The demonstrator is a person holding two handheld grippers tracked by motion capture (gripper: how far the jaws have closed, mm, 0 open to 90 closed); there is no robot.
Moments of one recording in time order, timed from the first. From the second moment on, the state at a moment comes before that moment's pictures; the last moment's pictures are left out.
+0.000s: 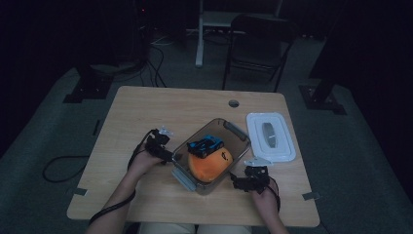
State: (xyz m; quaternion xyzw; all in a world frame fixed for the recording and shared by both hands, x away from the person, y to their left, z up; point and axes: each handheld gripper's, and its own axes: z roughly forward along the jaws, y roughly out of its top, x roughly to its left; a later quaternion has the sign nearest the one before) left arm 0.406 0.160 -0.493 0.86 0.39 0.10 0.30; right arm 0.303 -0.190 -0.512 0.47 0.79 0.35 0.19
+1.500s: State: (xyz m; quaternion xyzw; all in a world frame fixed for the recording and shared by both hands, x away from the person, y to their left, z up) left arm 0.361 0.158 -0.497 0.86 0.37 0.12 0.34; right arm 0.328 -0.207 -0.496 0.48 0.76 0.36 0.25
